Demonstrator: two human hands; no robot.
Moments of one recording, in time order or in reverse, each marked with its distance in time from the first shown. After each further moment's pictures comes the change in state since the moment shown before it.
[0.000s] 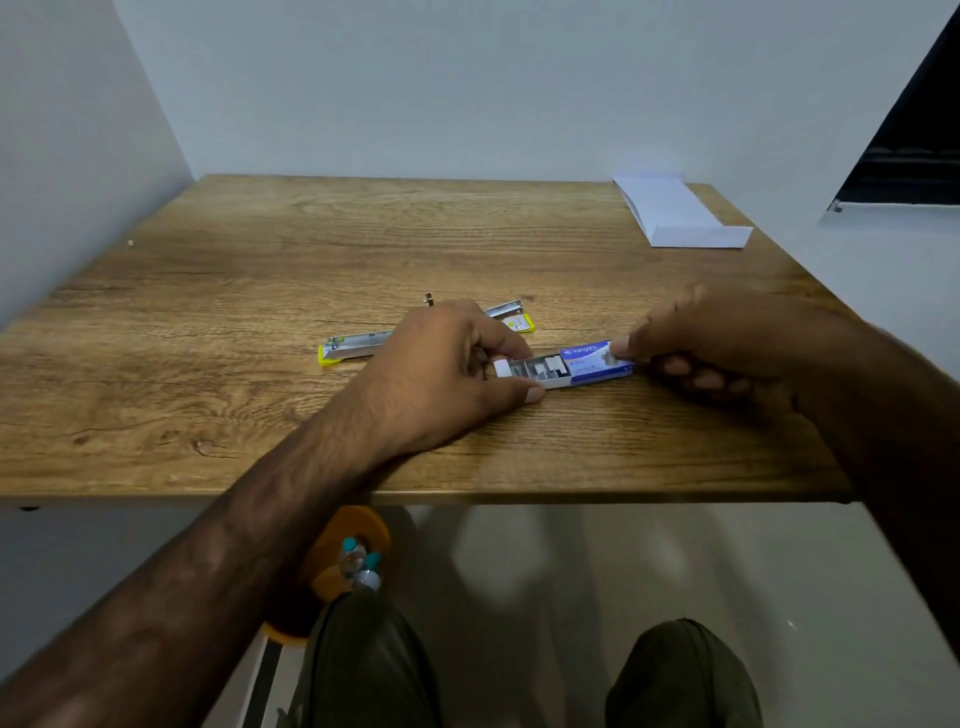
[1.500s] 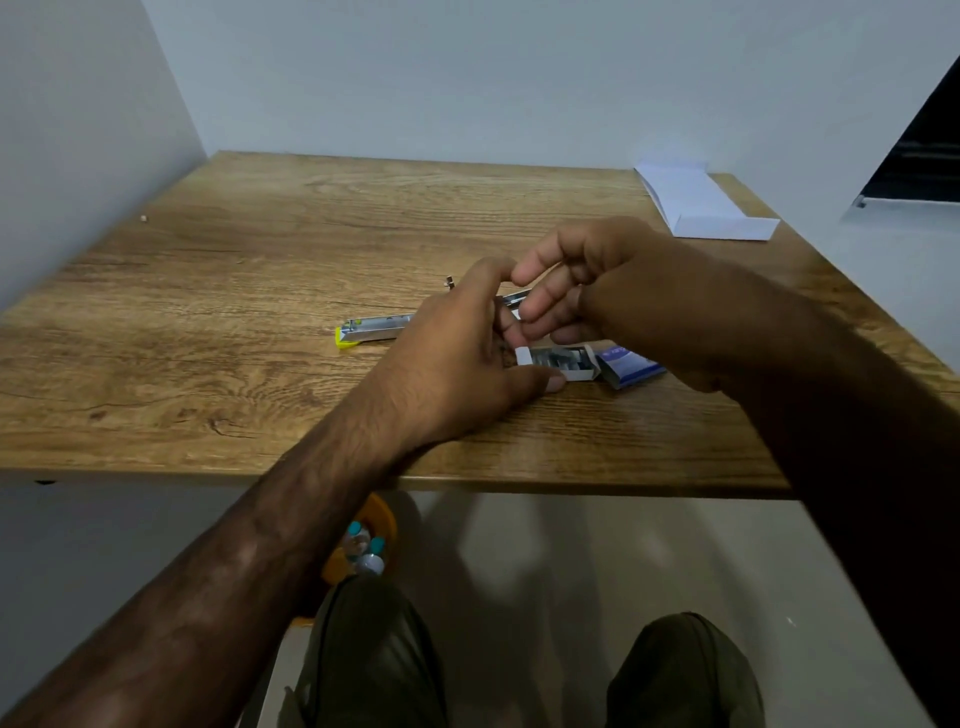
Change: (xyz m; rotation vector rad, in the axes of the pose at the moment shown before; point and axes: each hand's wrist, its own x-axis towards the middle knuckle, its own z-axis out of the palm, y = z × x) left_hand -0.002 0.000 0.003 -0.159 0.051 -0.101; right_hand 0.005 -0.052 0.046 0.125 -0.078 -0.482
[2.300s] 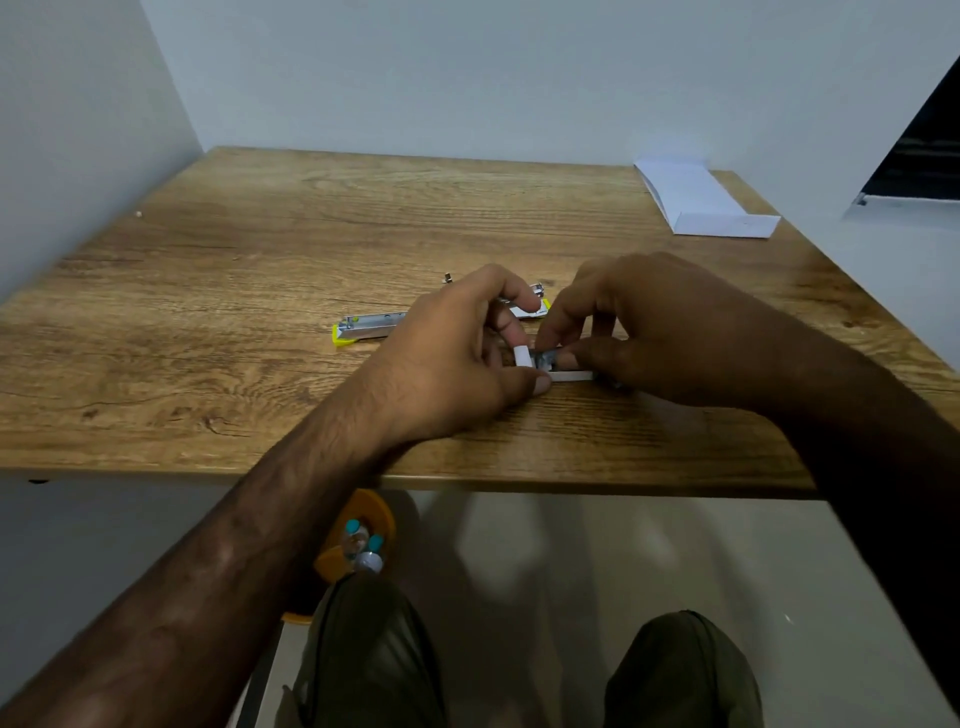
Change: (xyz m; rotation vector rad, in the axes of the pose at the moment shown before) left_hand -0.001 -0.003 -0.004 -0.133 -0.064 -0.018; right_hand -0.017 0.012 -0.012 -0.719 -0.030 -0.223
